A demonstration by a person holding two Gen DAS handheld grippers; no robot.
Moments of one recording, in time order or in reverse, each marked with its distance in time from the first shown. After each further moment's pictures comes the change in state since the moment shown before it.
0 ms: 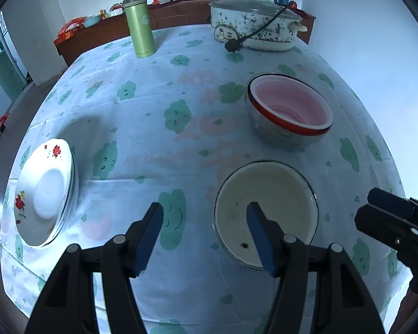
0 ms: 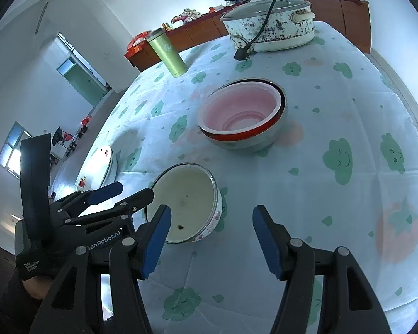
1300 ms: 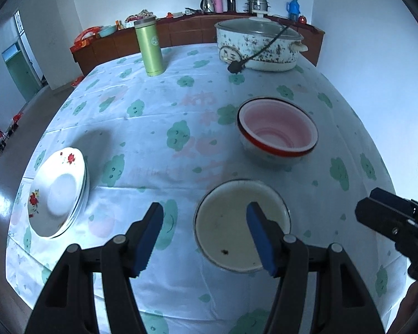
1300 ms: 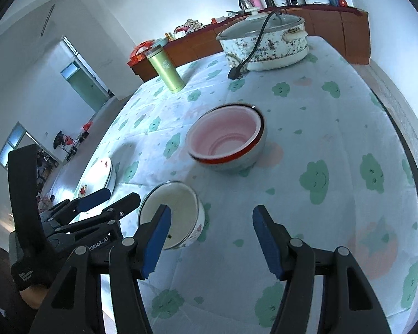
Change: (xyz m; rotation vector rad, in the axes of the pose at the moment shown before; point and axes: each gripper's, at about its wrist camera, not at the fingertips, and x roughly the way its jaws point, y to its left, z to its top) left arm -0.032 -0.024 0.002 -0.042 -0.080 0.061; right arm -0.029 -0.020 0.013 -0.024 -0.054 0.003
